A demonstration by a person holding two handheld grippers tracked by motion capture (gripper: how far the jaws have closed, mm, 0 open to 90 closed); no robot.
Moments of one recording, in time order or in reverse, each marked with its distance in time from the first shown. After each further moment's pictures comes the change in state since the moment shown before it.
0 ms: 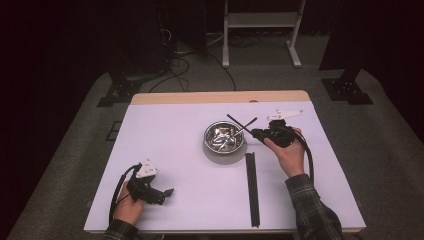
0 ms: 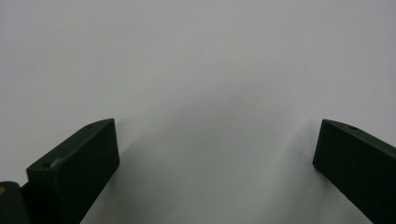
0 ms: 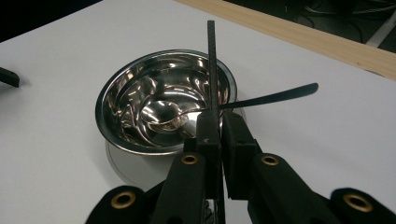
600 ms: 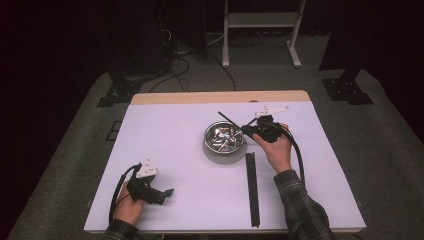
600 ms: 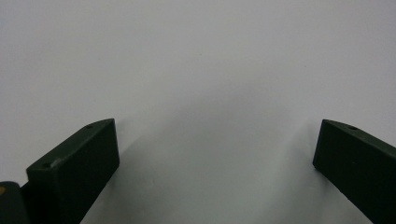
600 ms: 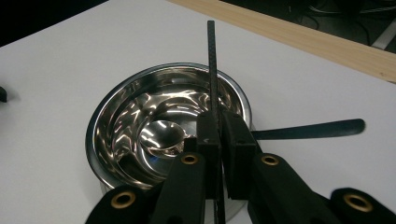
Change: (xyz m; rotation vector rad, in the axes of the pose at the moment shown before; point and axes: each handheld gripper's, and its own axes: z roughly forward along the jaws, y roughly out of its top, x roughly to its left) left arm 0.000 0.000 0.000 0.000 -0.001 -0.002; right arm 0.005 0.013 0.034 0.001 0.008 0.004
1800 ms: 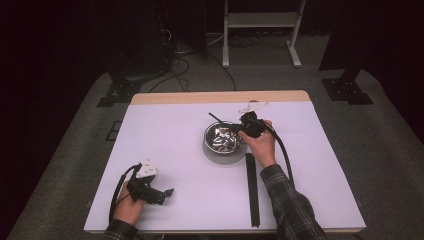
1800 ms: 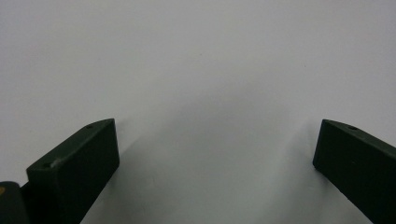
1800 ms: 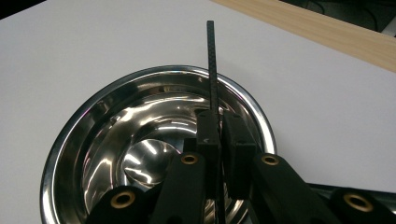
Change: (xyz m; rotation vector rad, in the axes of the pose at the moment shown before) left arm 0.000 0.000 0.000 -0.001 0.001 0.001; right arm 0.004 0.012 0.052 0.064 -0.012 -0.008
